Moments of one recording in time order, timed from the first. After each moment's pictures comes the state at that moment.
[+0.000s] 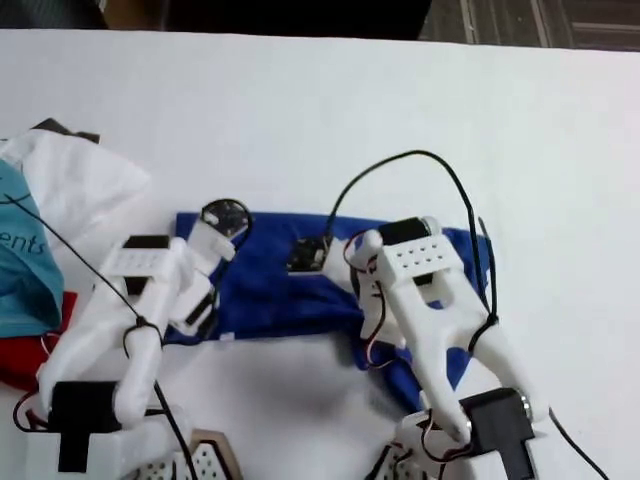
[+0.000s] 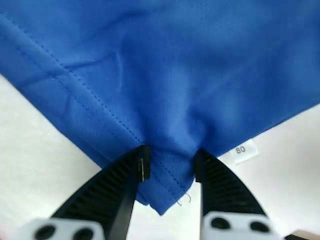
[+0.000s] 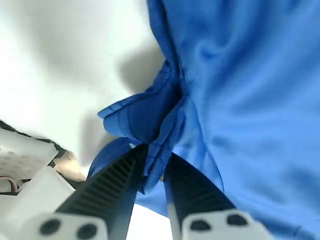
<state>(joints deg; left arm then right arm) -7.8 -9.0 50.7 58.9 -33.6 -20.2 -11.1 38.6 82.5 58.8</state>
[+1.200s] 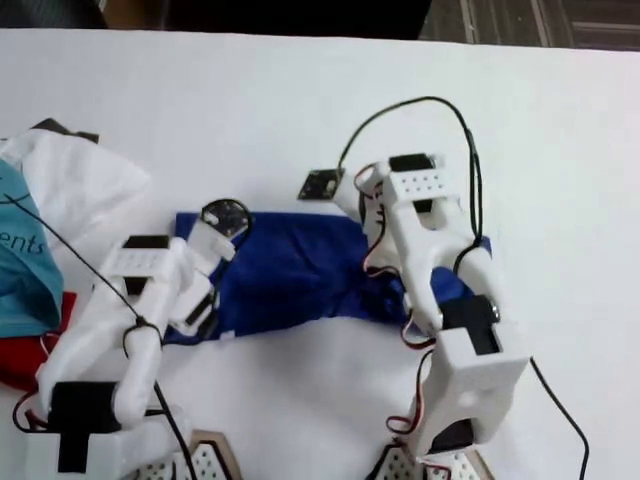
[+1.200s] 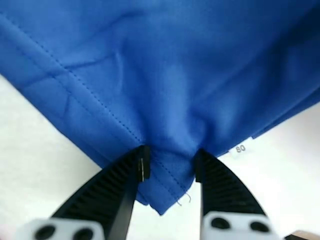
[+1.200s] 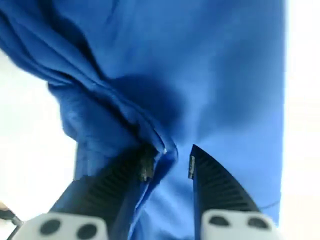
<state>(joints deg) -7.8 -9.0 50.7 58.9 -33.6 -12.3 18.9 4.9 81.0 62.7</state>
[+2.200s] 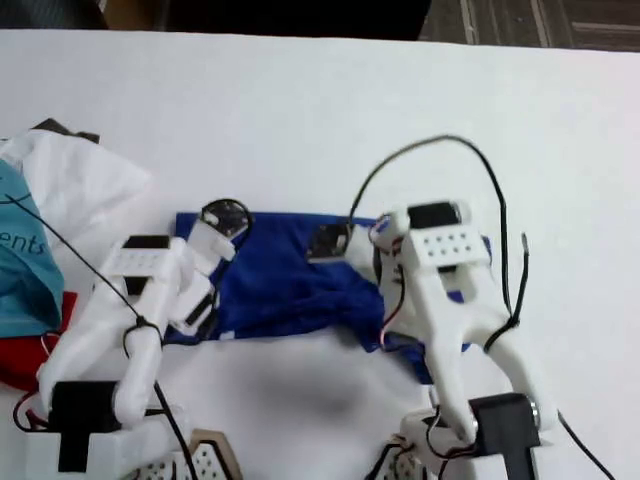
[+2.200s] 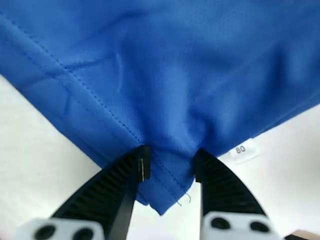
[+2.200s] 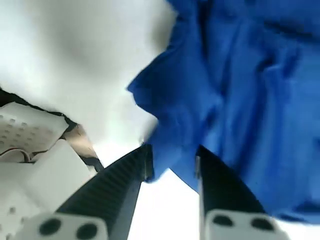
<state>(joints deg) -7.8 -9.0 50.7 58.9 -33.6 -13.8 -13.2 36.7 89.3 64.1</state>
